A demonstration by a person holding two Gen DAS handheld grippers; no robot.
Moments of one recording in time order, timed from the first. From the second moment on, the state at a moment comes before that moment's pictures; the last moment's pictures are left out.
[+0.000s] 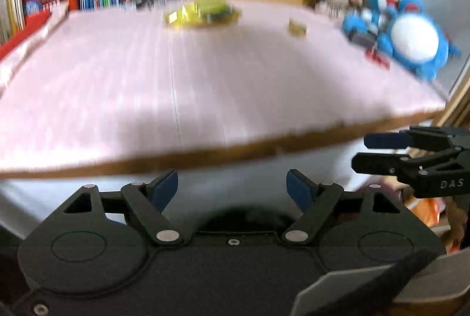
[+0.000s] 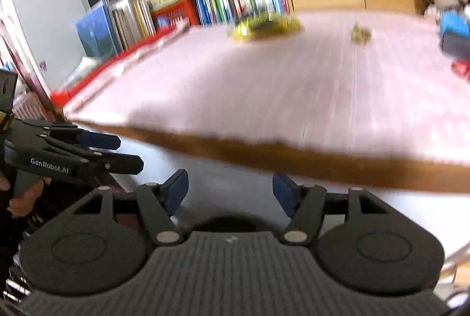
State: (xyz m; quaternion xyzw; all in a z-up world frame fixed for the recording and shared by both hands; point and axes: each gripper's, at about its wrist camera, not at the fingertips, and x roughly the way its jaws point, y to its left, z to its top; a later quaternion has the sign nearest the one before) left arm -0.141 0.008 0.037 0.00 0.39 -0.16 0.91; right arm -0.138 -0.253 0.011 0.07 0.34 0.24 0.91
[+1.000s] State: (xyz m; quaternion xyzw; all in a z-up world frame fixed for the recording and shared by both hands) left arm 0.087 0.002 0.091 -0.08 0.23 -0.09 0.97; right arm 0.026 -0.314 0.069 0.03 0.25 0.09 0.96
